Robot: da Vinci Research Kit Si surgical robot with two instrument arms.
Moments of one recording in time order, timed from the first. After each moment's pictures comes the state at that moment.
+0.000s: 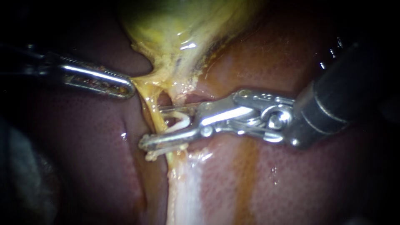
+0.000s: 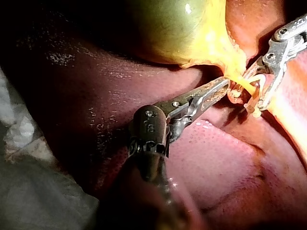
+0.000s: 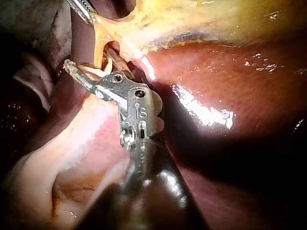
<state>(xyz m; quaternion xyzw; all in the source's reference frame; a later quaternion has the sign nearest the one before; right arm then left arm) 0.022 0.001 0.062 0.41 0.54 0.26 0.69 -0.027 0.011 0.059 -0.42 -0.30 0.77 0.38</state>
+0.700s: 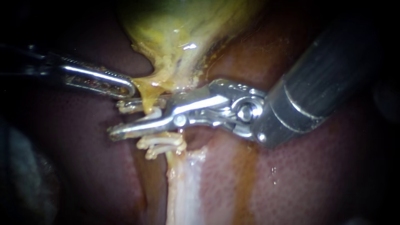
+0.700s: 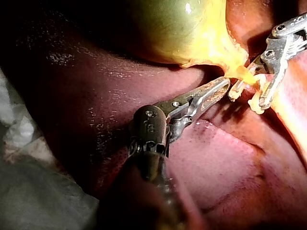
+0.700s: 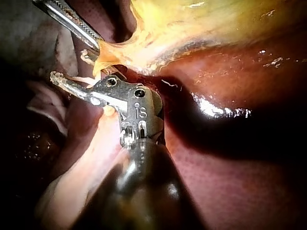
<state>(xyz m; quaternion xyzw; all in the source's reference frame) 0.024 0.004 0.057 0.43 0.58 0.28 0.63 -0.027 0.011 0.059 -0.42 -0.30 0.77 0.38</state>
